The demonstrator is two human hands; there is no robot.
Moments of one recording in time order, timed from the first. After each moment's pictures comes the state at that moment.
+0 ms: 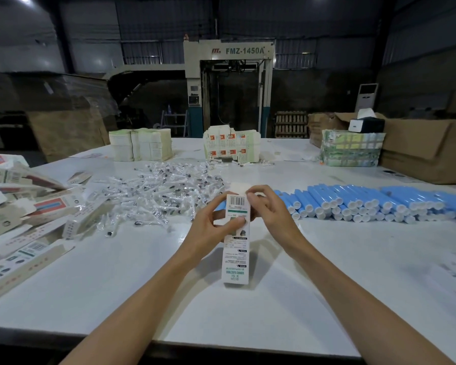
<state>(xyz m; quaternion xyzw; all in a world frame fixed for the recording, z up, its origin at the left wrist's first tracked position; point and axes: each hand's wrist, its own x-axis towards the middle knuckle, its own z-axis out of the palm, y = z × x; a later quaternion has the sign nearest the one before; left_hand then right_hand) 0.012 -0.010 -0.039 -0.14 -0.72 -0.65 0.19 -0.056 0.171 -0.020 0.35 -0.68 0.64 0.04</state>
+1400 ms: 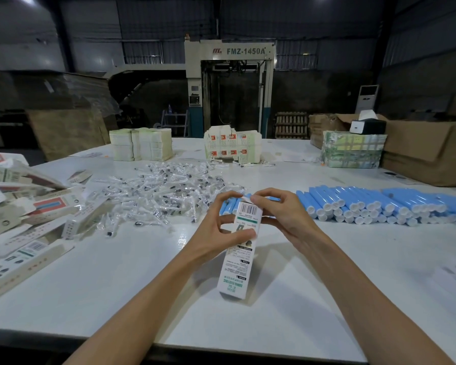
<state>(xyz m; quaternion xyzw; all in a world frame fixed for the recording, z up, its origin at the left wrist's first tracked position) 0.015 -0.005 -0.038 -0.15 -0.76 -0.61 0.16 -0.055 0.182 0.005 0.23 -0.64 0.73 -0.08</state>
